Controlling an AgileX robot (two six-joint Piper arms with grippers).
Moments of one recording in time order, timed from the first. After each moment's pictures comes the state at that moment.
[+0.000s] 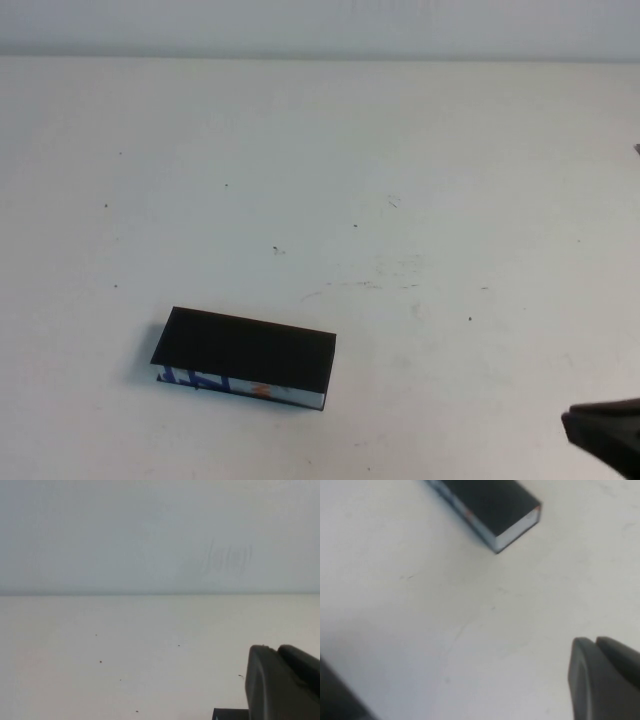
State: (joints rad) right arm 0.82 0.68 -0.66 0.02 0.77 0.15; left arm -0.21 -0.01 0.03 -1.28 0.09 1.19
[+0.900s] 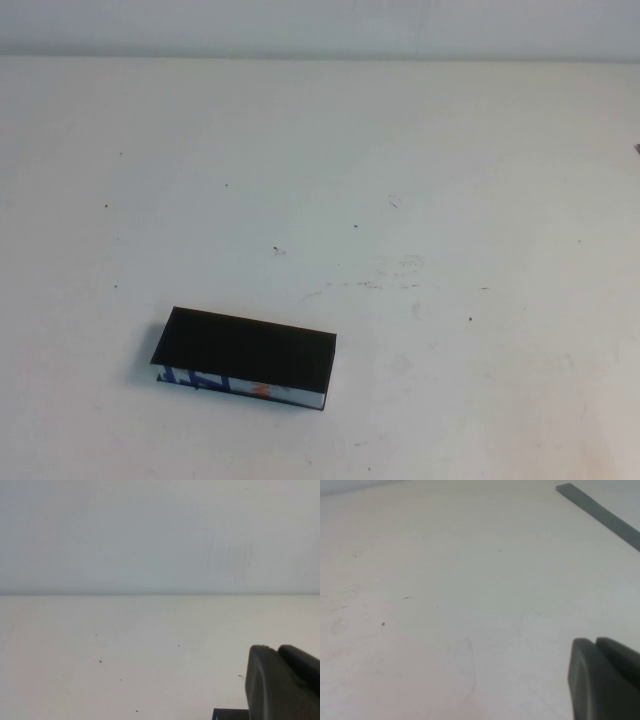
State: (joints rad) right arm 0.02 -0.01 0.03 -0.03 0.35 0.22; left arm -0.21 -0.01 0.03 -1.29 0.09 1.19
